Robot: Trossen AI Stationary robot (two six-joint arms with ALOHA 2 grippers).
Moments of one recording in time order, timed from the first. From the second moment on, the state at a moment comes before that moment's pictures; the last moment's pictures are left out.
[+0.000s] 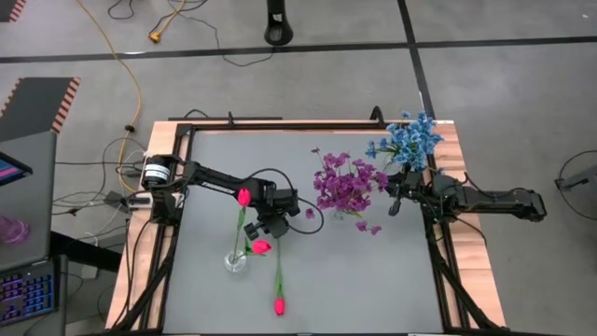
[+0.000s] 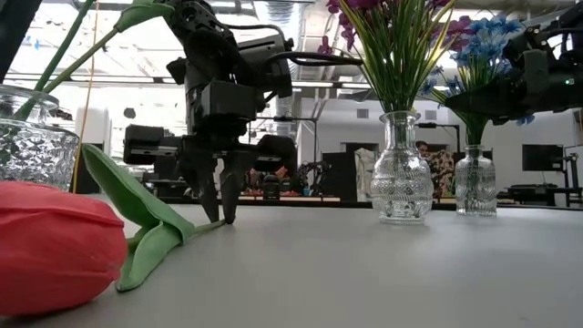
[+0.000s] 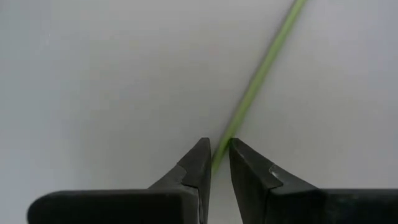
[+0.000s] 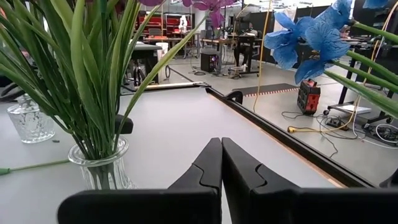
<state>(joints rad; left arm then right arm) 0.03 1.90 1.12 -0.54 0.29 1.02 -0.05 0.08 0.01 0.06 0.34 -0.03</state>
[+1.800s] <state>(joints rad) 0.03 1.82 1.11 -0.55 0.30 0.91 -0.05 0.08 0.01 0.06 0.34 -0.03</state>
